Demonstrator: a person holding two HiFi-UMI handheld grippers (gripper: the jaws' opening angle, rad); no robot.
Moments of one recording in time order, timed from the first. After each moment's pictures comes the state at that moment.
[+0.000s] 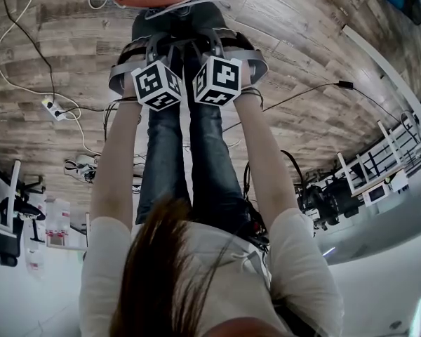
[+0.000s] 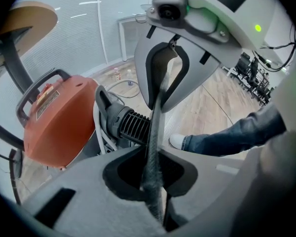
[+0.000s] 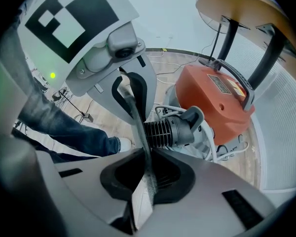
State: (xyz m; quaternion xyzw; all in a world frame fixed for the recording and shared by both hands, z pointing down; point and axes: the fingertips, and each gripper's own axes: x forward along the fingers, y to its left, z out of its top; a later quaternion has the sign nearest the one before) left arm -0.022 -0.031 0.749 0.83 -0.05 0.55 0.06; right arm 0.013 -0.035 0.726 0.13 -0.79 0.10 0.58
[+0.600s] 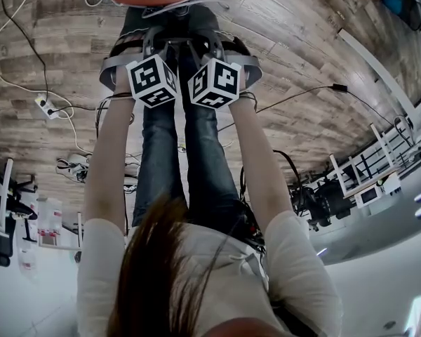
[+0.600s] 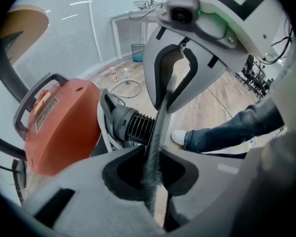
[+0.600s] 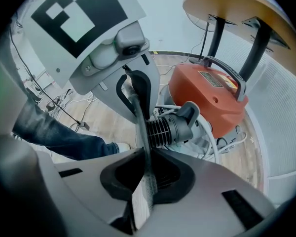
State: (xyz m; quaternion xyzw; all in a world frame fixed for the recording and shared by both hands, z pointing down) left arm -0.020 -0.045 0.748 0.82 -0.03 0.57 0.04; right arm 0.016 -0.037 0.726 0.17 -0.80 0.13 0.56
